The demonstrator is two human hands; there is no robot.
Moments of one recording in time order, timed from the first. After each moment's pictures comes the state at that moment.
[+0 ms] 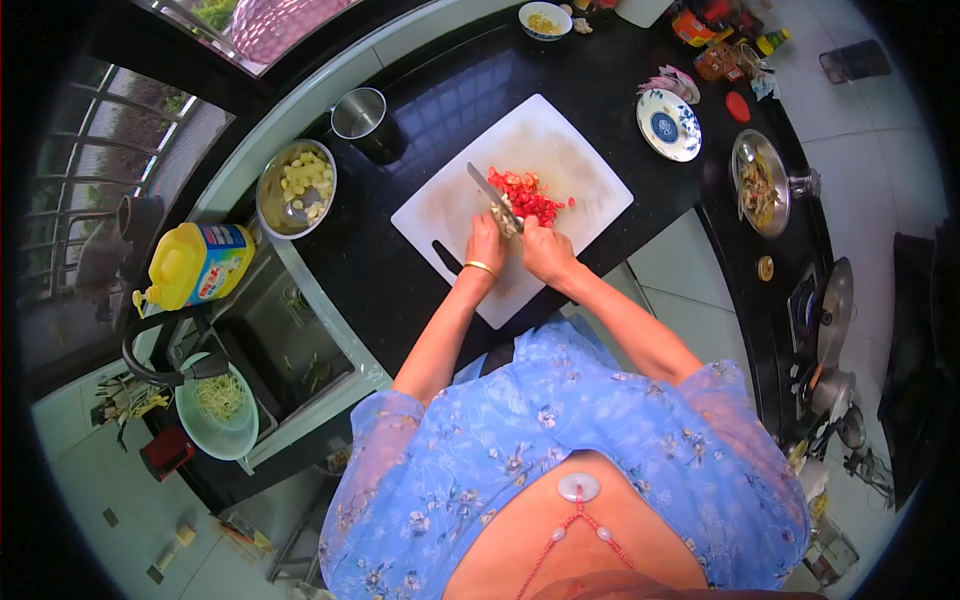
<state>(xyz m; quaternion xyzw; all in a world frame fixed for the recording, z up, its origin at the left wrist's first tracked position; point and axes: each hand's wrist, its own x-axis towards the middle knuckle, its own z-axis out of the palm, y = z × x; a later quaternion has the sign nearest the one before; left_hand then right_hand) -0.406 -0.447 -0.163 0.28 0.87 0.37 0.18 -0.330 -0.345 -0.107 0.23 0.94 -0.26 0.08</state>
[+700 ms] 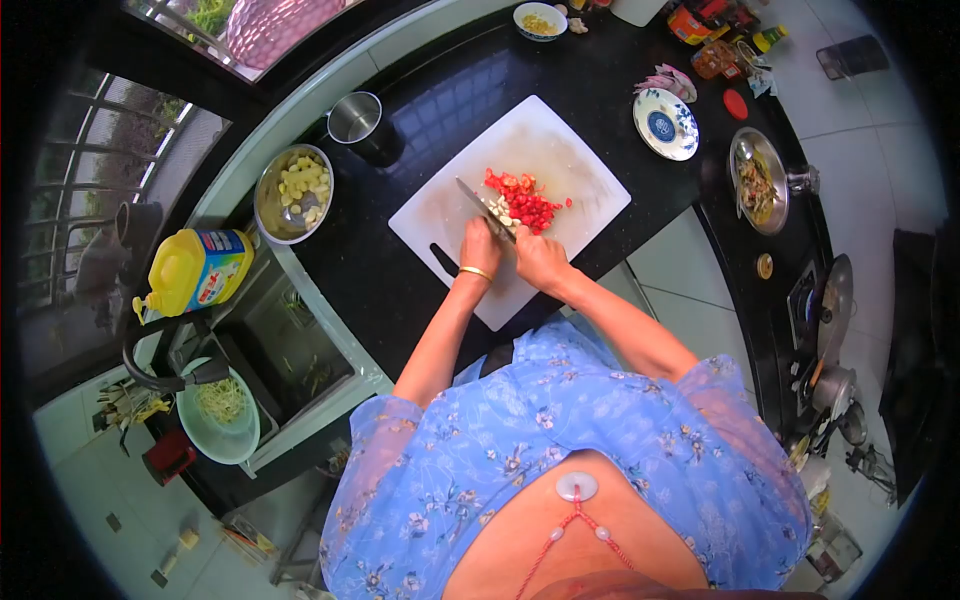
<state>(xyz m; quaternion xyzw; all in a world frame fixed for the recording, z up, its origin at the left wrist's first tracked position) -0.411 -0.450 -0.172 0.27 0.87 0.39 0.13 -0.323 -0.353 -0.112 0.19 0.95 -0.25 0.07</state>
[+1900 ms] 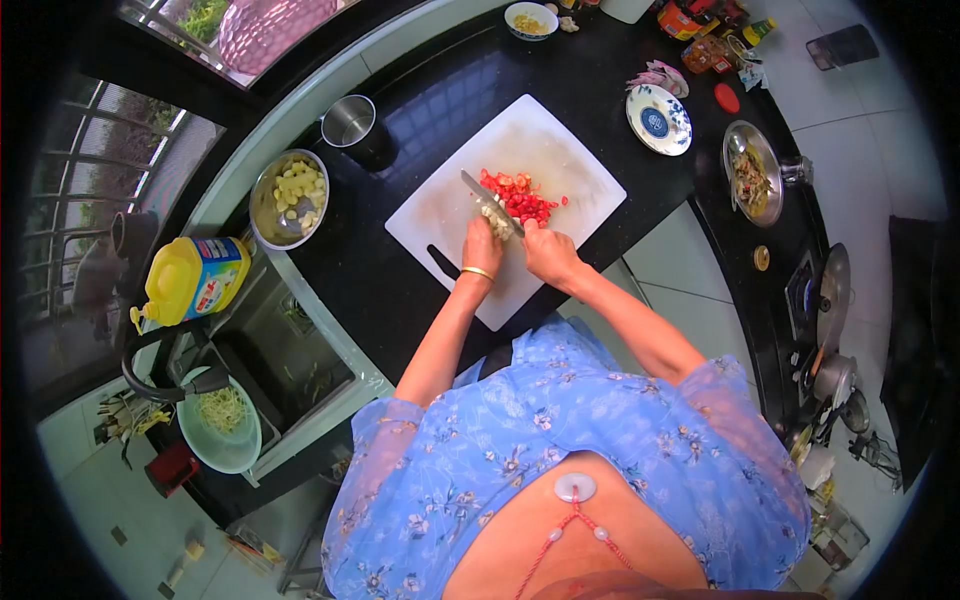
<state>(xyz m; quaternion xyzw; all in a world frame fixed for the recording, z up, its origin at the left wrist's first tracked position) -0.405 -0.446 -0.174 0.27 0.86 0.41 0.14 -0.320 -0.335 -0.108 0.19 0.95 -0.24 0.08</state>
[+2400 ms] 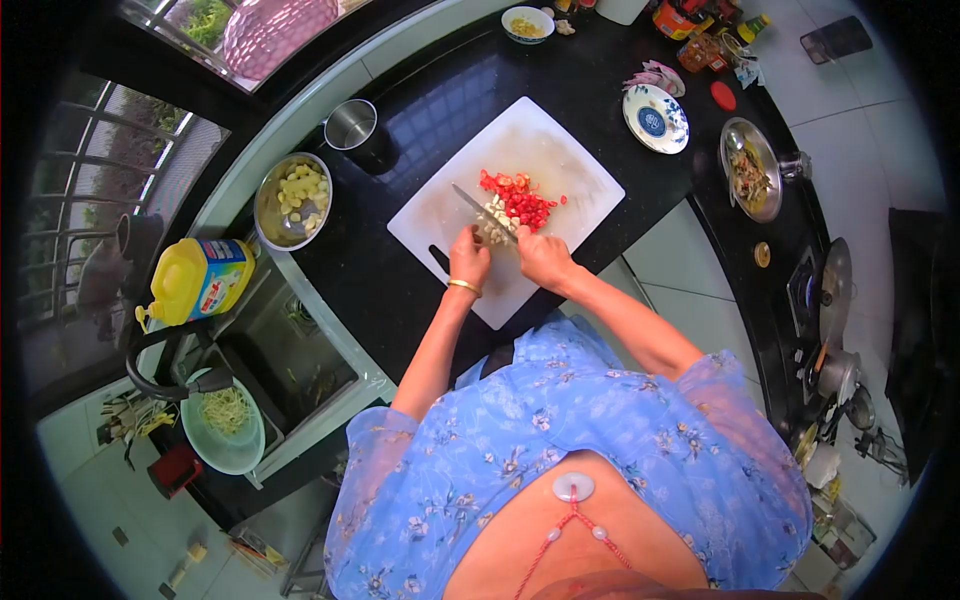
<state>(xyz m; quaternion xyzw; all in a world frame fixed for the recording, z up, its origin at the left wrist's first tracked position) -0.405 -0.475 -0.162 0.19 0.83 0.49 0.19 -0.316 -0.349 -0.106 0.16 0.96 -0.23 0.07</state>
